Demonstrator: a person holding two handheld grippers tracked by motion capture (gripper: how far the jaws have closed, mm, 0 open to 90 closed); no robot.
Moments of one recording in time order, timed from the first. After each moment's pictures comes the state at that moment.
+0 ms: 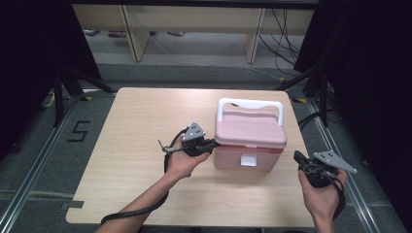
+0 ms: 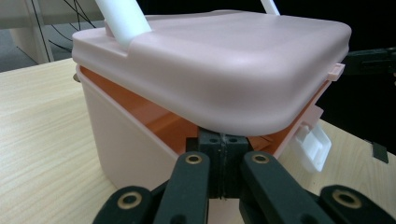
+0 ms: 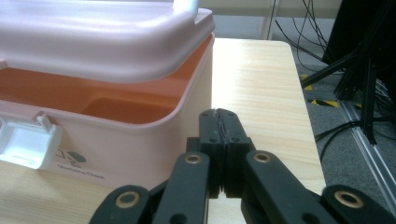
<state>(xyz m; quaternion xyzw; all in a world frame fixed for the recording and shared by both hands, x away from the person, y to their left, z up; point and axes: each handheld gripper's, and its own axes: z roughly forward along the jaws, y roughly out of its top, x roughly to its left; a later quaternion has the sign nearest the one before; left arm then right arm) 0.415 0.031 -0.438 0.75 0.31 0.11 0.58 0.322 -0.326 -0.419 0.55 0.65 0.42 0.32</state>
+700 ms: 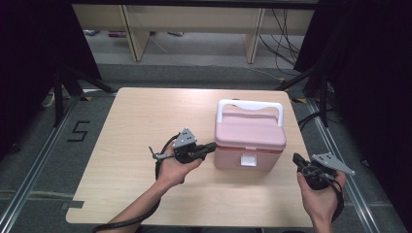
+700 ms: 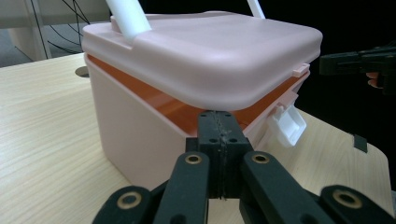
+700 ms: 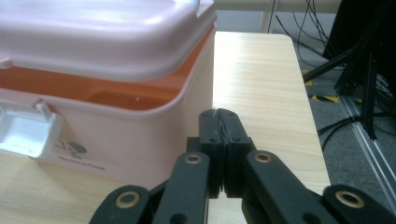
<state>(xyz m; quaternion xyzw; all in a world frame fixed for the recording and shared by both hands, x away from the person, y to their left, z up) 0.393 0.054 -0.436 0.74 0.31 0.10 0.59 0.318 -0.321 -0.425 0.57 0.64 0.42 0.31</state>
